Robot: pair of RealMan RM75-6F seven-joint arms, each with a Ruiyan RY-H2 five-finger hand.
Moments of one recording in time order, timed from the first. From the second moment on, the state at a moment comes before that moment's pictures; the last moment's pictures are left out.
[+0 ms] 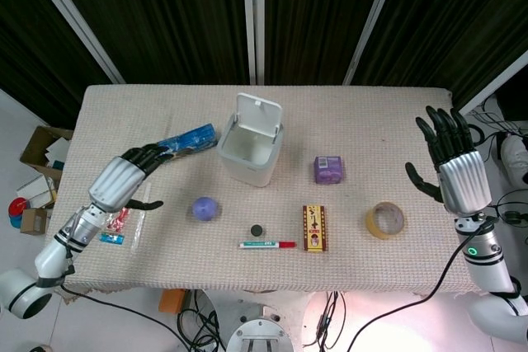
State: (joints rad) left arm -0.53 -1.24 -0.03 -1.42 1.69 1.25 -0.07; right arm 0.38 -1.24 0.23 -1.41 -1.66 1.61 0.09
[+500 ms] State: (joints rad) left arm -0.62 -1.47 0.02 -1.33 1.72 1.07 0.03; right arm 0.31 -1.21 0.20 -1.40 -1.63 1.66 0.14
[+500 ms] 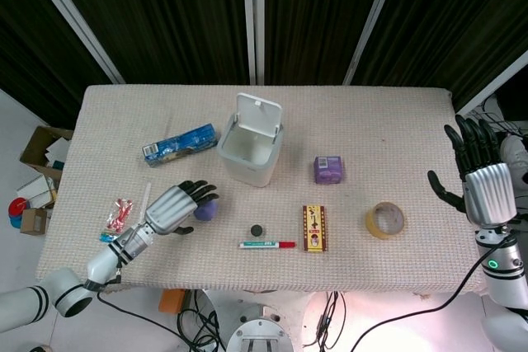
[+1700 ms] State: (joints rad) left arm -0.65 -1.64 0.04 -1.10 1.69 1.12 -0.01; right arm 0.28 -1.23 0.20 -1.31 -1.58 1.66 0.20
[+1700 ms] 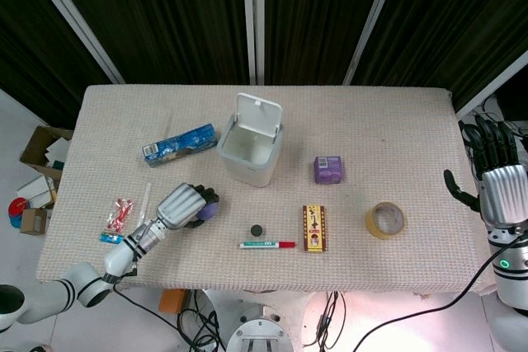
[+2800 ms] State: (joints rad) left arm -0.83 -1.30 -0.27 -1.53 1.42 1.02 0.21; right arm 0.16 -1.26 0.05 -1.12 -1.54 1.51 0.20
